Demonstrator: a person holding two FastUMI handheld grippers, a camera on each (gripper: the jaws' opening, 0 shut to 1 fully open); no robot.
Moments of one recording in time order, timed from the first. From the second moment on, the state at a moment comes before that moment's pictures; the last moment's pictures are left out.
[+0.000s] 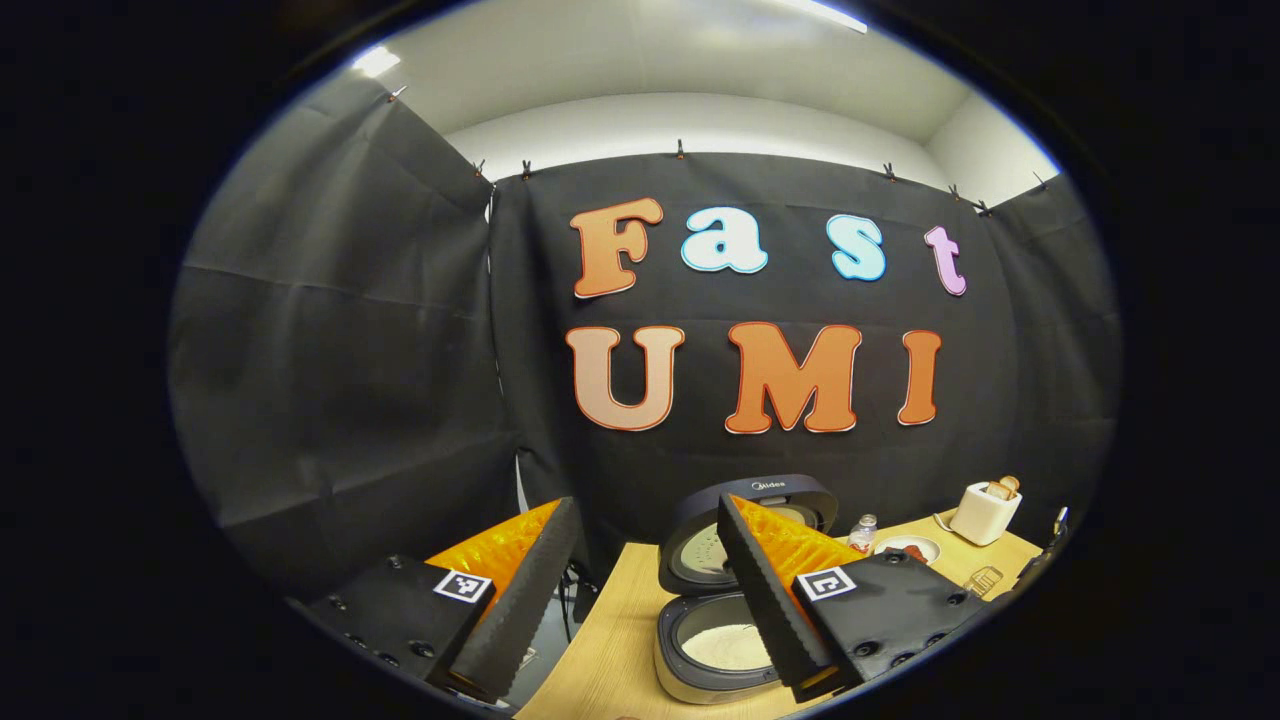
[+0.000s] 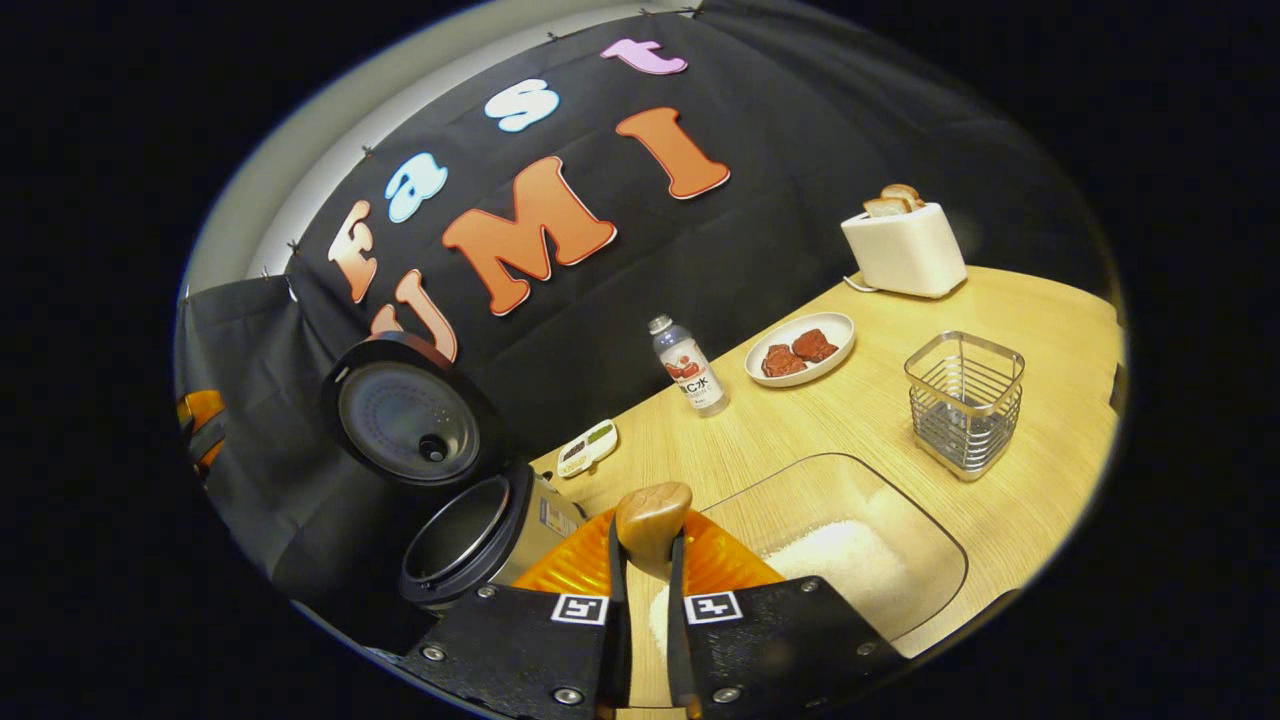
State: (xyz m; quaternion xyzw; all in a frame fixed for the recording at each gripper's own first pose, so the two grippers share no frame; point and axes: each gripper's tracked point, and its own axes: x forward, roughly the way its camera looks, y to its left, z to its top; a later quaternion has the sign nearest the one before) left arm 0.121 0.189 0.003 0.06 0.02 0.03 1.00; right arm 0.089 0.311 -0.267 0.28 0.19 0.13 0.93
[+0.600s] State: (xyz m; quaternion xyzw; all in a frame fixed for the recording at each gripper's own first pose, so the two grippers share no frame) left arm 0.118 0.177 0.009 0.05 0.01 0.01 1.00; right arm 0.086 0.276 -0.287 0.50 0.25 0.08 0.82
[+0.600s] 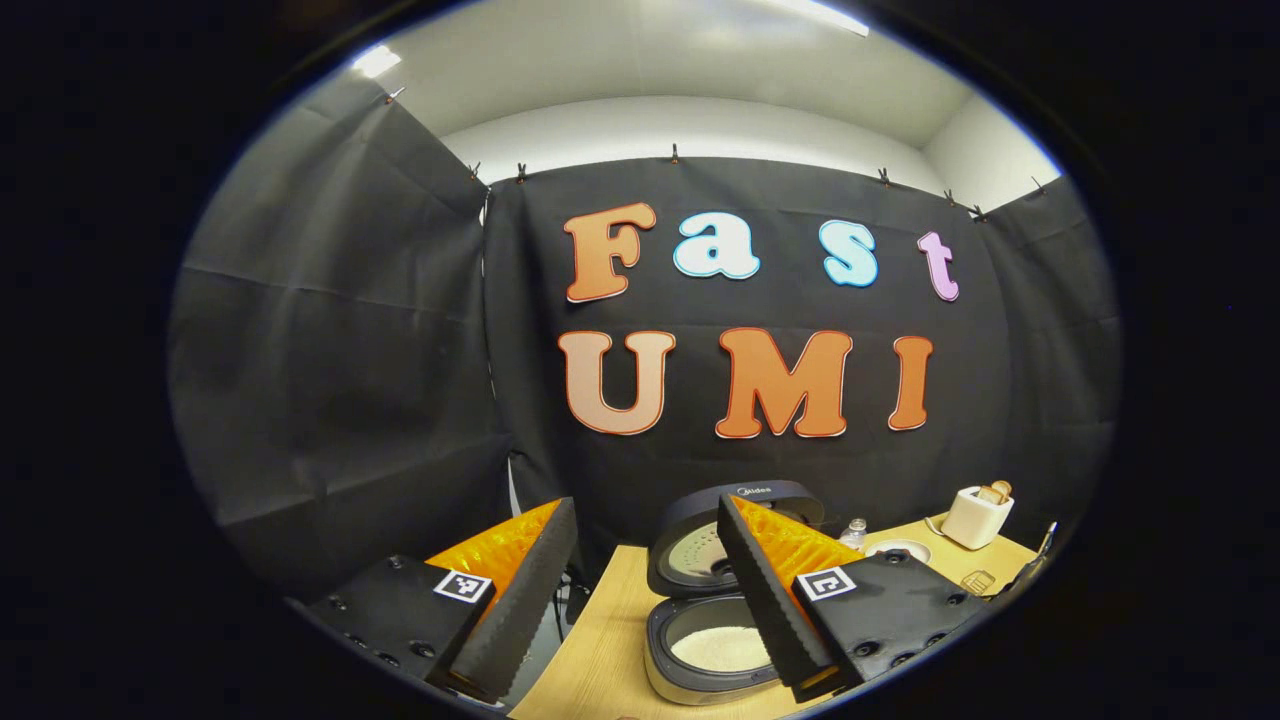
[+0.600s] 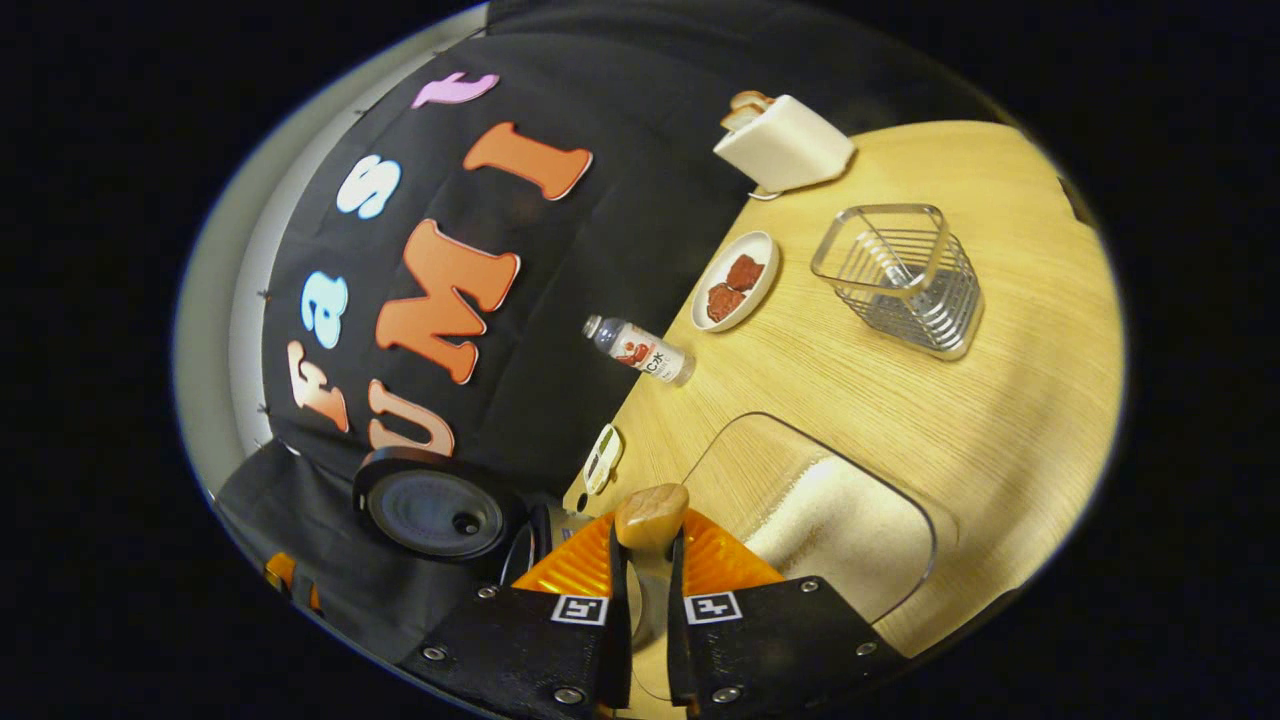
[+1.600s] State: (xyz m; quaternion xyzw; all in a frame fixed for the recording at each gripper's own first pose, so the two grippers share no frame) left arm 0.116 0.151 0.015 0.03 0.00 -0.02 1.00; right arm 0.075 0.212 -0.181 0.64 0.19 0.03 0.75
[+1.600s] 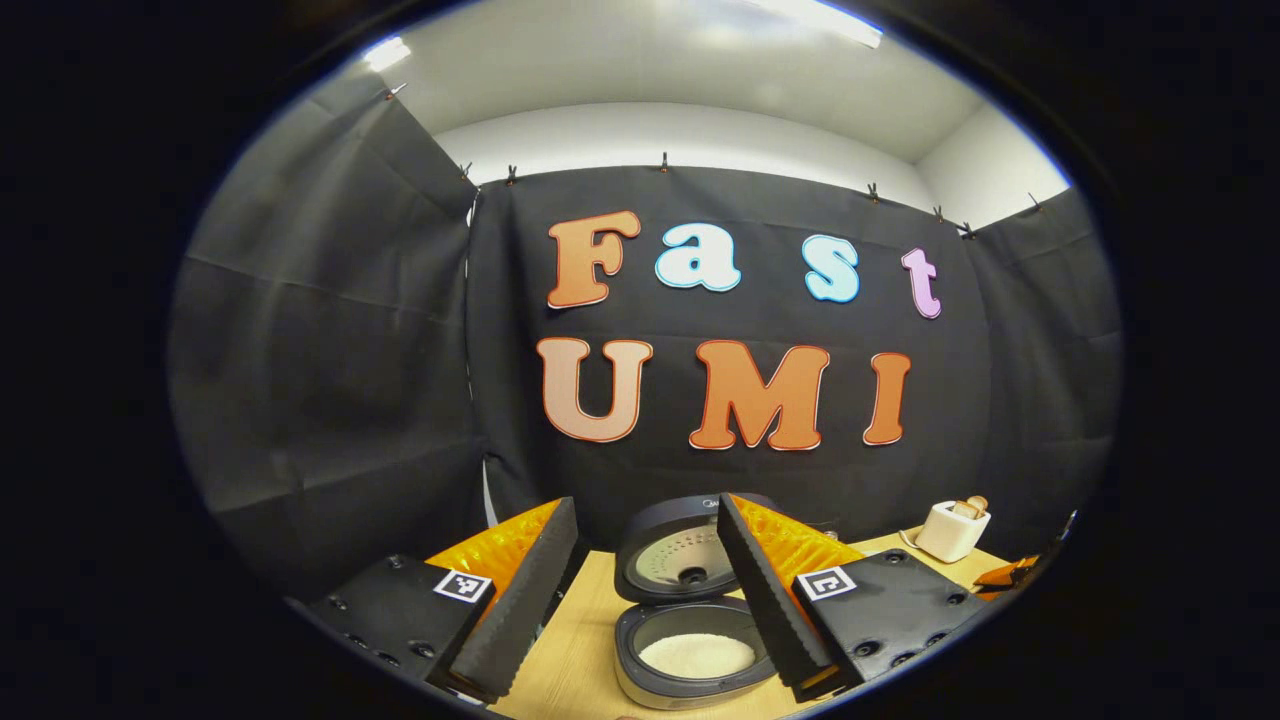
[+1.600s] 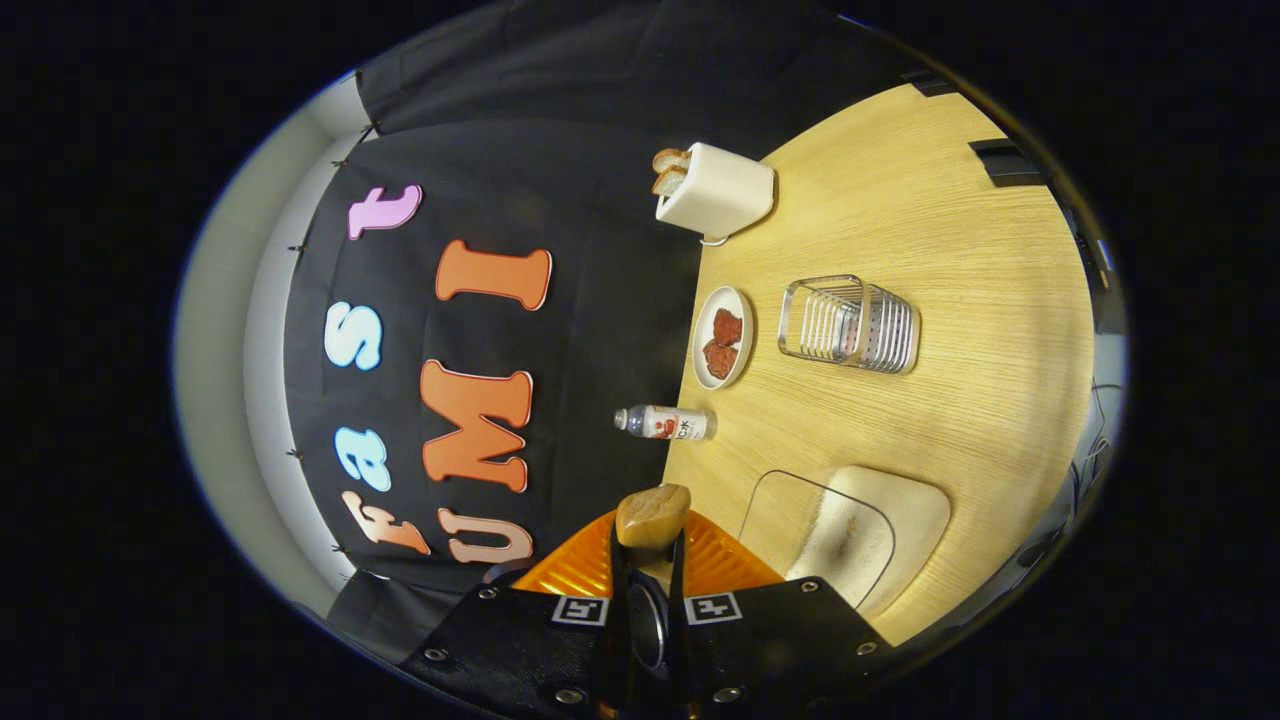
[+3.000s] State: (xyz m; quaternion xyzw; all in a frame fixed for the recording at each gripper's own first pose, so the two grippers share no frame) left arm 0.099 0.216 0.020 0.03 0.01 0.03 1.00; right arm 0.138 0.403 0.006 0.56 0.16 0.21 0.78
